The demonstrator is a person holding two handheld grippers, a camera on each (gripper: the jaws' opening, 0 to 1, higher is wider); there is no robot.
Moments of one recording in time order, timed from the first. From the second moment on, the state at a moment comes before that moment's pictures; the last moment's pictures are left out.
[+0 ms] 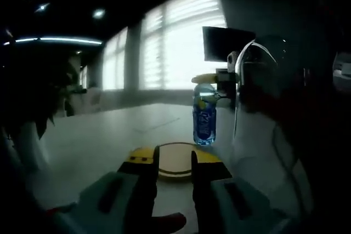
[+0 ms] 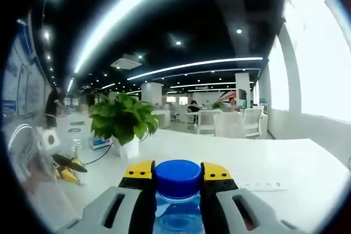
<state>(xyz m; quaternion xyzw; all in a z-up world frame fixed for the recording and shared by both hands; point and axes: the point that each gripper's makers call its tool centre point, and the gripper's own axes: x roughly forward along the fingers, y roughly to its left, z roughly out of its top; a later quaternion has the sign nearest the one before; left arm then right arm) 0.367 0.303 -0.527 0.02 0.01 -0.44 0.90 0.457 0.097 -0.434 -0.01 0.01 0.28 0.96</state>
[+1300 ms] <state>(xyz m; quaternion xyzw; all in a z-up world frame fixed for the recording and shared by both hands) 0.366 0.304 -0.526 0.02 0.01 -0.44 0.90 0.468 0.205 -0.435 -0.01 0.00 0.39 0.92</state>
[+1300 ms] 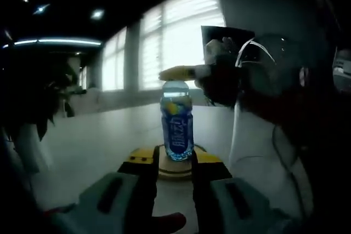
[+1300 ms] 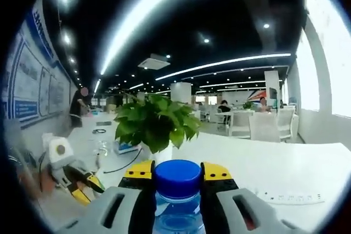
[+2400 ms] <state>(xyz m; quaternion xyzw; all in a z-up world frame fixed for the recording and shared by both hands) 0.368 0.305 -0.527 0.01 0.01 -0.44 0.90 0.462 0.201 -0.435 0.02 -0.03 0.41 0.91</state>
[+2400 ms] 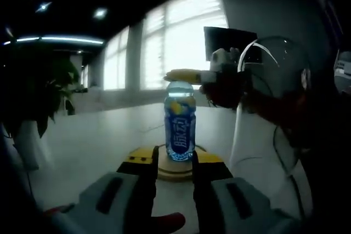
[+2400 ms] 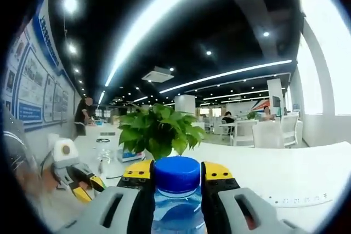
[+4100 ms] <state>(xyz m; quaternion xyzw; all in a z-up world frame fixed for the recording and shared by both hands) 0.364 0.300 -0.531 0.02 0.02 -0.44 0.90 0.441 0.173 -0.444 -0.01 -0.03 0.40 0.91</state>
